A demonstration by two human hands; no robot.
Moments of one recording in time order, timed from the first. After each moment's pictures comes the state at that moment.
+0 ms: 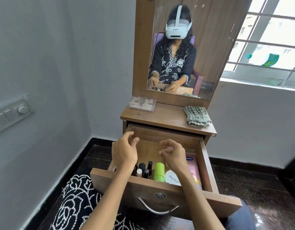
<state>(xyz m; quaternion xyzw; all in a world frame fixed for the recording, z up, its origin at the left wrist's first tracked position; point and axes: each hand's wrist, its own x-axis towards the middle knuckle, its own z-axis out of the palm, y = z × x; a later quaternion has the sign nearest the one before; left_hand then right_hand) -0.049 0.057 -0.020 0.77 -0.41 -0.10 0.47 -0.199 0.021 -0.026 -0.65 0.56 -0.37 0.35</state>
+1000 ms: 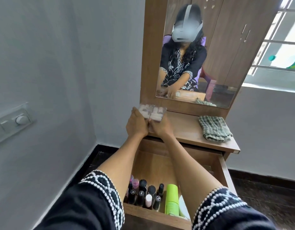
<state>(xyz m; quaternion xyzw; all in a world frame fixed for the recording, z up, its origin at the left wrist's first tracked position) -0.003 -0.098 0.012 0.78 -0.51 -0.10 0.35 -0.092 -0.133 0.003 -0.67 0.59 -0.35 0.26</state>
